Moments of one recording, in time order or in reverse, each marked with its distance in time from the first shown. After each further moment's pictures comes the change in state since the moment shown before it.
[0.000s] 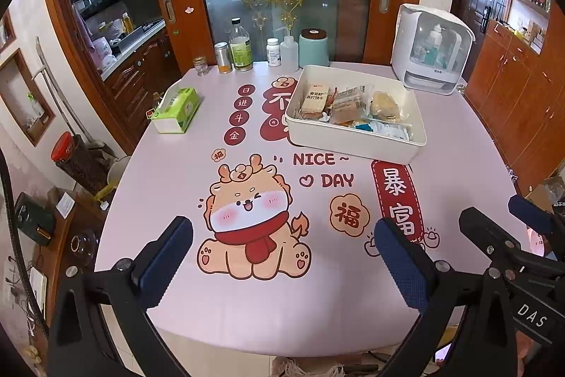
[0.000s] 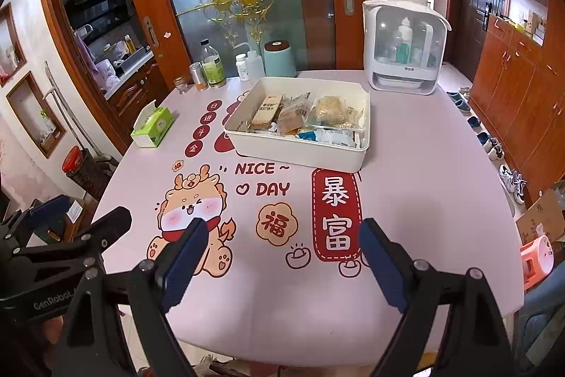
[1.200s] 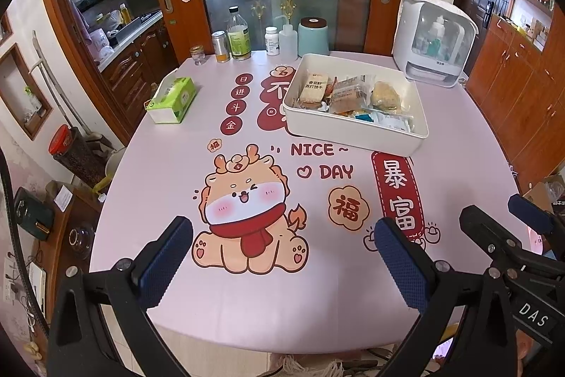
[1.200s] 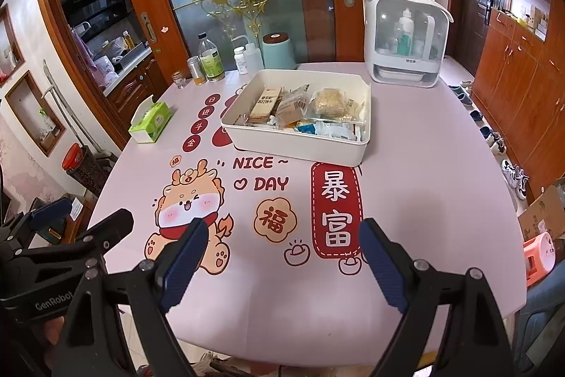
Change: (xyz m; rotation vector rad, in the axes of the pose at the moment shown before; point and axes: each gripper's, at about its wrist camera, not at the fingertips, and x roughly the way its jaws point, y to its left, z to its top) left arm 0.009 -0.003 -0.006 -0.011 0.033 -0.005; right arm 0.012 -0.004 -0.007 0.005 0.021 0.004
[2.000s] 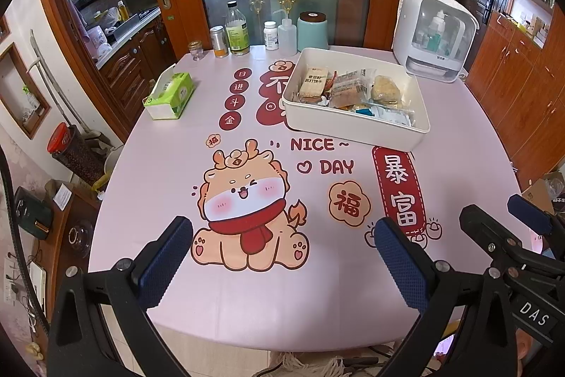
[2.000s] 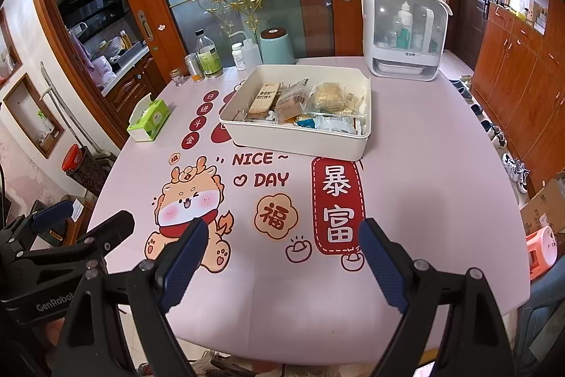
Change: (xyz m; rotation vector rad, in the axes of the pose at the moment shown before) left arm 0.008 0.001 -0.002 0.002 0.020 -0.003; right arm 0.006 0.001 -0.006 0.011 0.014 0.000
